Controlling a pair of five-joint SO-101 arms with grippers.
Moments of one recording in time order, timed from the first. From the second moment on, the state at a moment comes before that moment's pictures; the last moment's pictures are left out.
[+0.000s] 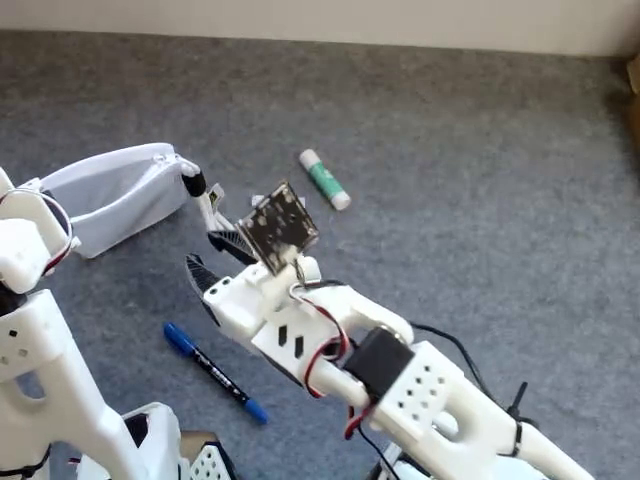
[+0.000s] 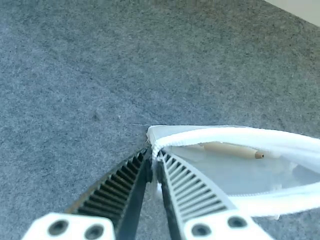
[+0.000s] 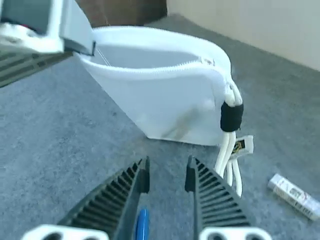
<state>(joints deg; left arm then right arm) -31.8 -34.4 11.4 82.6 11.4 -56.7 -46.8 43.3 32.8 -6.3</state>
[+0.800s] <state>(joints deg) -31.8 -34.4 11.4 82.6 11.4 -64.0 -29.5 43.3 41.2 -7.1</state>
